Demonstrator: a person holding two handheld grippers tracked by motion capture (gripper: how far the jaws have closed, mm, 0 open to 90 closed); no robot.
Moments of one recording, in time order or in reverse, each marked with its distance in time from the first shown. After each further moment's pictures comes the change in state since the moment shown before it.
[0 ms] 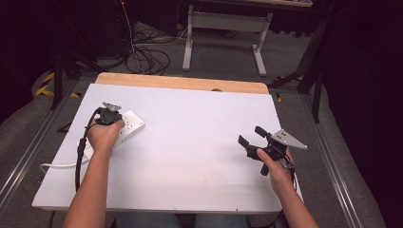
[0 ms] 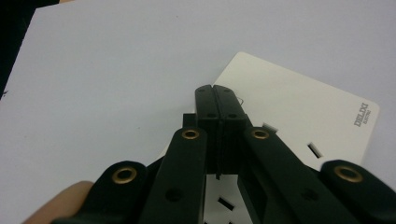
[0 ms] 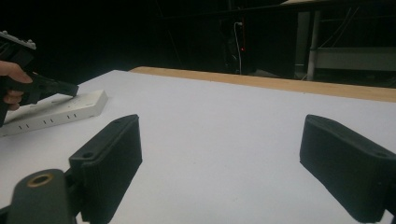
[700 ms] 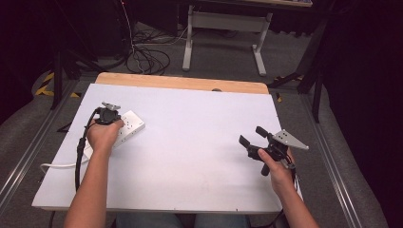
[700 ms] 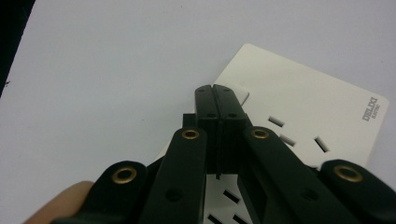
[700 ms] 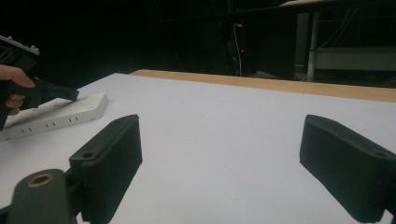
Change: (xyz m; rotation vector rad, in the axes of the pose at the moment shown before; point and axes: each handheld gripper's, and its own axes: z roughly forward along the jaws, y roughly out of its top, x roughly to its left) left arm 0.002 0.000 0.000 0.033 0.002 -0.014; right arm 0.000 0.001 -0.003 -0.008 0.002 0.013
